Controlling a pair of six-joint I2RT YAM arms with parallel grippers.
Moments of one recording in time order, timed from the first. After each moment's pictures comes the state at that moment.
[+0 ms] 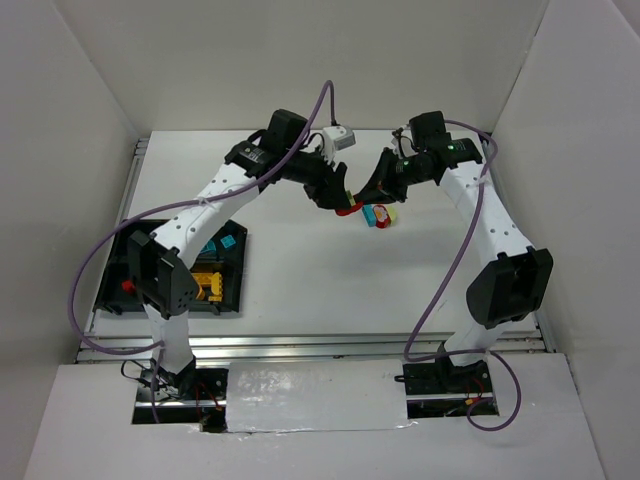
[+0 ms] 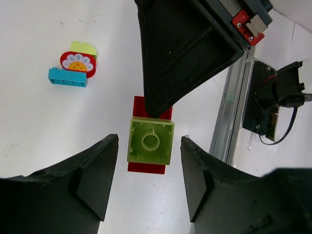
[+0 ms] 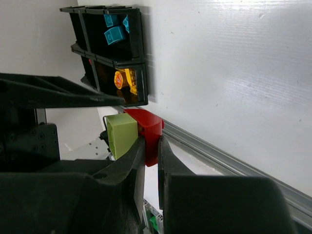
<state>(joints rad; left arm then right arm) -0.57 1.88 1.94 -0.72 0.71 0.12 0.22 1.66 1.69 -1.00 -0.62 0.60</state>
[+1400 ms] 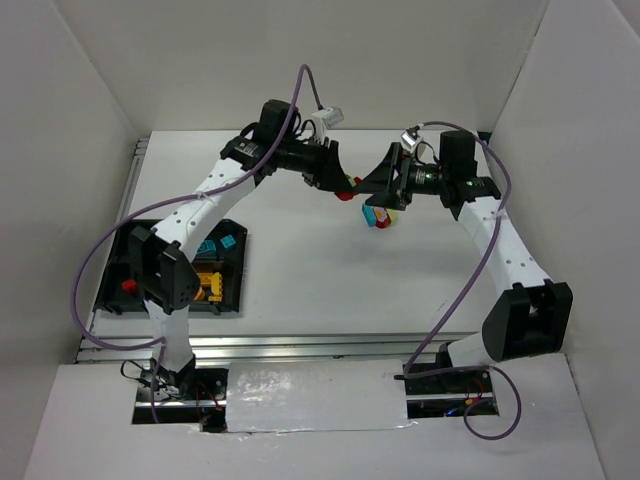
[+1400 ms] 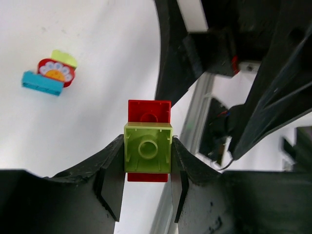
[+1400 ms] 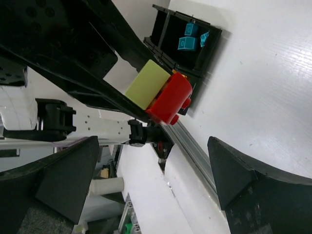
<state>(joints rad) -0.51 1.92 1.97 -0.61 0.81 -0.17 0.11 1.44 1.31 -0.44 -1.01 0.63</state>
